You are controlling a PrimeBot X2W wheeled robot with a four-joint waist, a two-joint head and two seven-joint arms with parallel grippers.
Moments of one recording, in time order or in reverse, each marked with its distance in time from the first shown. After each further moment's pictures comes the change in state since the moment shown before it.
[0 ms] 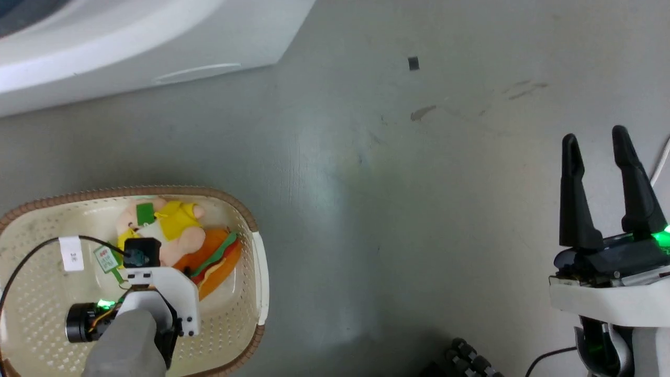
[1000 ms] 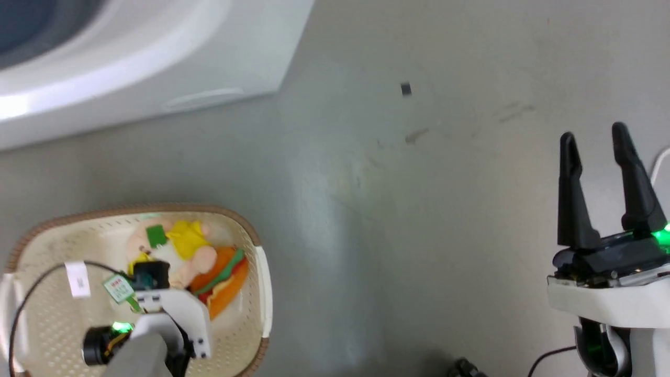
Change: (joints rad) left arm 0.020 -0.033 -0.027 0.072 -0.077 -0.054 -0.085; right arm -0.005 0.000 0.002 -0.004 -0.032 0.000 -0.012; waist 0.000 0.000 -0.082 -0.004
